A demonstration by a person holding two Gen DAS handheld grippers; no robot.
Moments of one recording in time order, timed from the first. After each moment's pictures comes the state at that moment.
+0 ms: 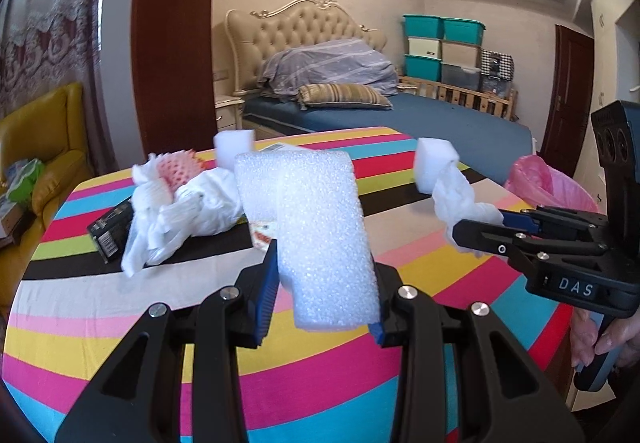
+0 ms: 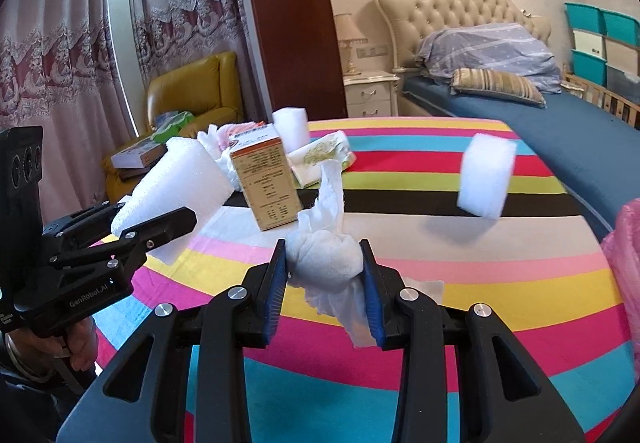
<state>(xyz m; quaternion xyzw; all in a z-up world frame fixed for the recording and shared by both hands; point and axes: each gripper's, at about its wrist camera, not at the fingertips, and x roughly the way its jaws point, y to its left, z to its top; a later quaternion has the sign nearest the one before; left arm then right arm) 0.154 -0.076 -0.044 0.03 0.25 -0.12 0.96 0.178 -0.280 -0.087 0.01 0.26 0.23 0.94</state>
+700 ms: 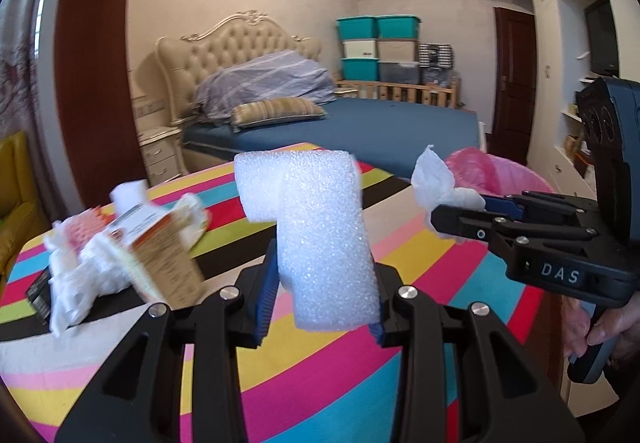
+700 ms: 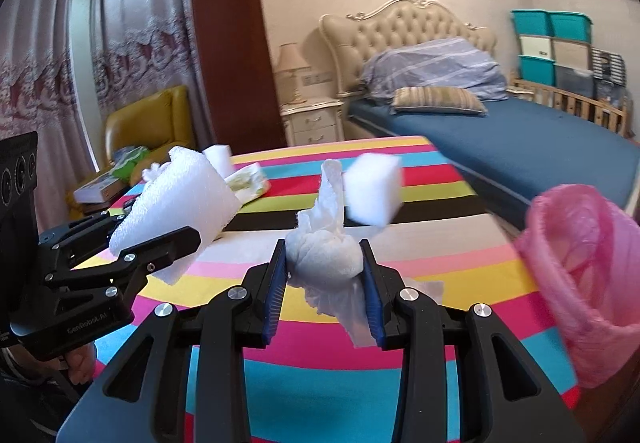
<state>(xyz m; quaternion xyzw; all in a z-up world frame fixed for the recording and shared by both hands) 0.160 -0.178 -0.031 0.07 0.21 -0.23 0.95 0.157 -0.367 -0.075 0.04 0.23 0.14 0.96</state>
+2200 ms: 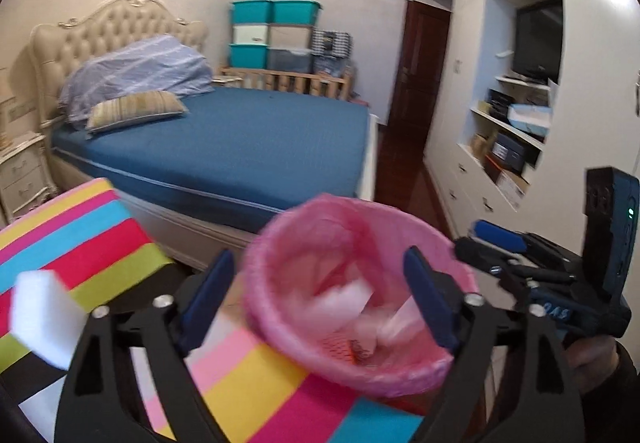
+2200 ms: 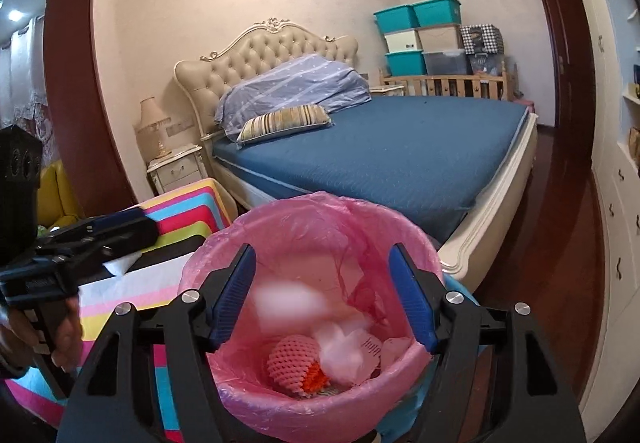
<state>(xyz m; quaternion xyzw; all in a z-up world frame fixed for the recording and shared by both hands) 0.293 -0.468 -0.030 0.04 0.25 -0.40 0.88 0.168 -0.654 -0.097 0.12 0.19 -0.07 0.97</state>
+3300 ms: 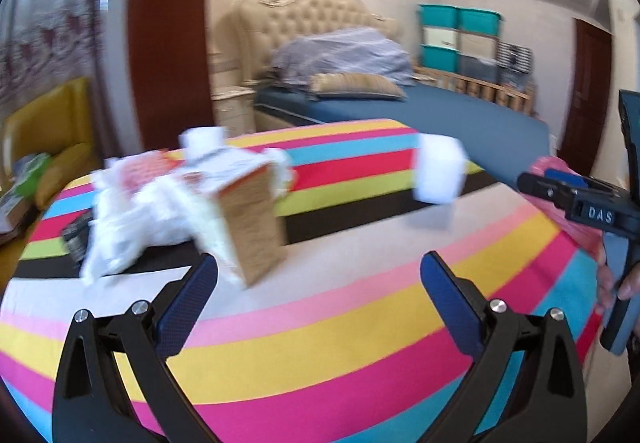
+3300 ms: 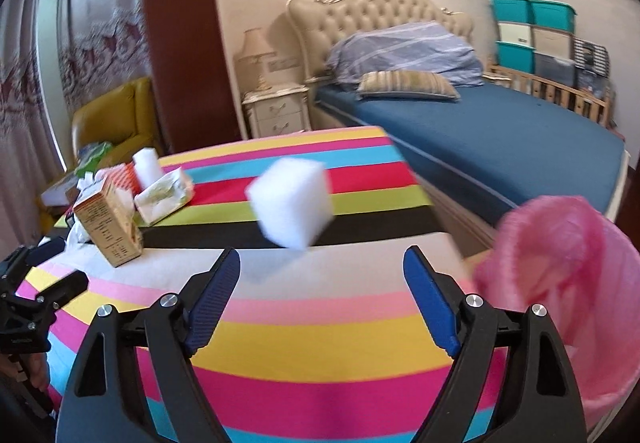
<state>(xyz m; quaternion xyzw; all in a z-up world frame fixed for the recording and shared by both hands) 0.205 -0.127 -0.057 0.03 0.26 -0.06 0.96 0.254 -0.399 -0.086 0.03 0.27 0.10 0.96</state>
